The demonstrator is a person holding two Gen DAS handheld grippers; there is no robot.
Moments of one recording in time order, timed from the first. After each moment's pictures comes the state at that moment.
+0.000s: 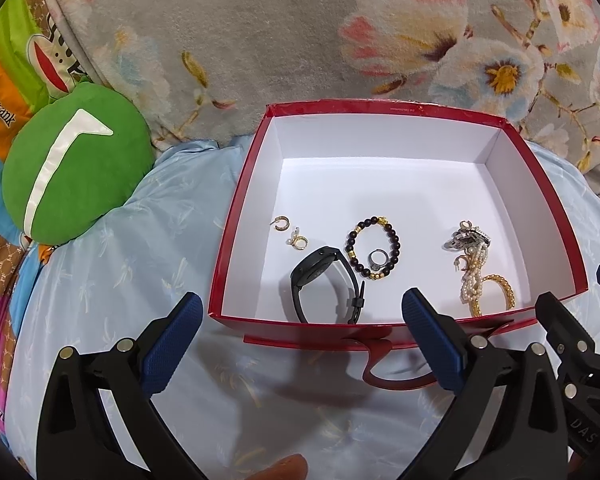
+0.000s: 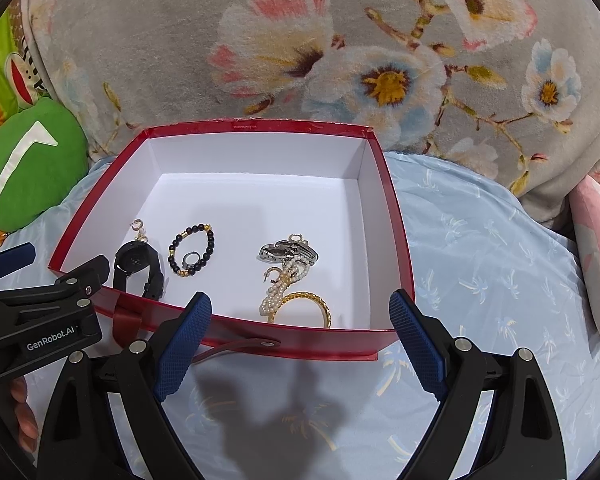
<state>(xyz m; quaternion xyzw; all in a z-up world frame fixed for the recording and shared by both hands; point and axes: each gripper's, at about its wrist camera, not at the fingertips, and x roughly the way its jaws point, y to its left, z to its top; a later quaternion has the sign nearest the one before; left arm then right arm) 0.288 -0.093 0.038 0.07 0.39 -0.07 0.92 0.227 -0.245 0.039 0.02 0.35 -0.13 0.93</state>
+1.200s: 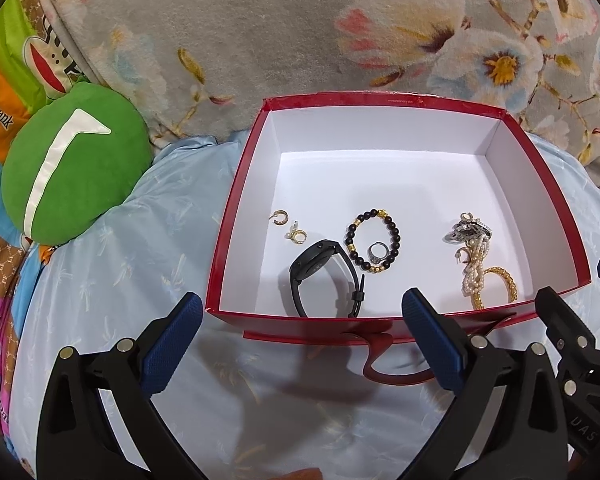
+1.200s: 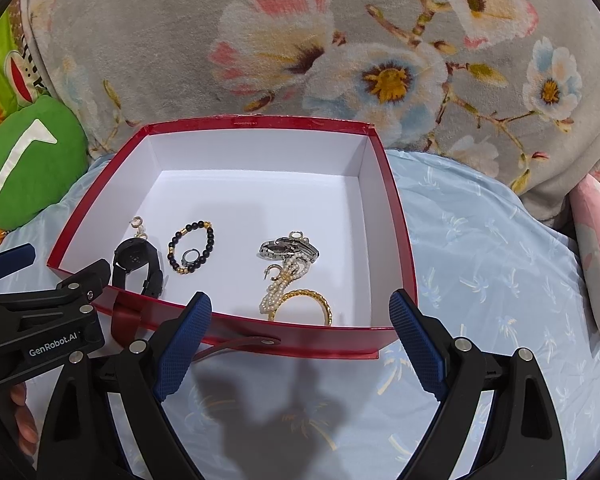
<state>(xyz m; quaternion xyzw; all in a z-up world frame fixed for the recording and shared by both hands) 0.289 -0.094 0.036 0.08 0.40 -0.07 0.91 0.228 -0.244 0.039 0.02 0.36 -0.13 0.93</state>
